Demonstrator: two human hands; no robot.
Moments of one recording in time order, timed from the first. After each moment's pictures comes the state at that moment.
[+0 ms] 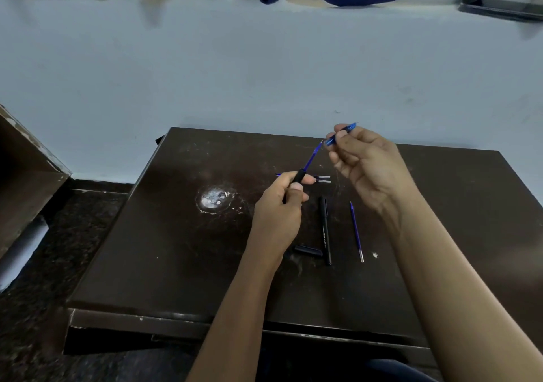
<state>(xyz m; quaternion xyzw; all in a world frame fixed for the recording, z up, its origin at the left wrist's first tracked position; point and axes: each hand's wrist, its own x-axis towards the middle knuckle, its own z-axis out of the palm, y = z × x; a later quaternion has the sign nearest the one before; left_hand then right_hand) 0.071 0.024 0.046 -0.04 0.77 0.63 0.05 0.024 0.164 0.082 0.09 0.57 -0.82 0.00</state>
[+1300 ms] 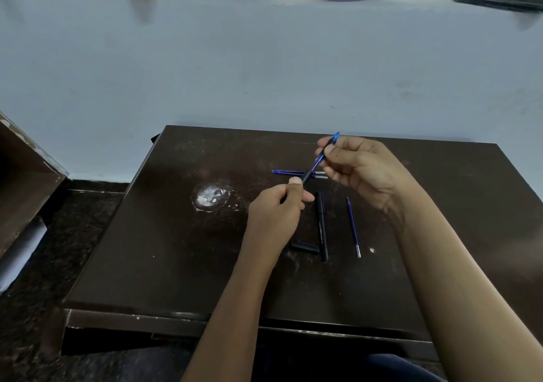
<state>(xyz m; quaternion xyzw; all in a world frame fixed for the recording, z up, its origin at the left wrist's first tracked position) 0.076 0.028 0.053 -0.09 0.81 0.58 0.07 0.026 0.177 0.075 0.07 0.65 -0.75 0.10</state>
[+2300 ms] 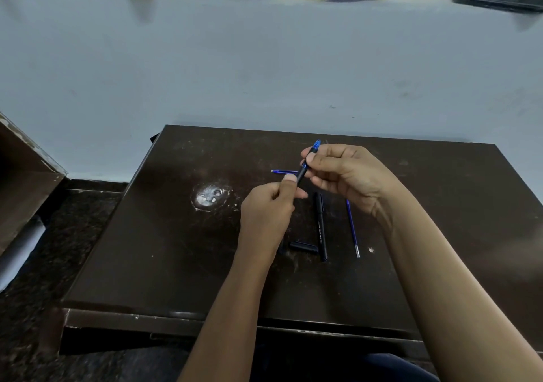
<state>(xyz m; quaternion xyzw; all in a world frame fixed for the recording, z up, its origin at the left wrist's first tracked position) 0.075 0.025 0.052 -0.11 0.79 0.60 0.03 0.032 0.162 0.077 0.06 0.66 -0.73 0.15</state>
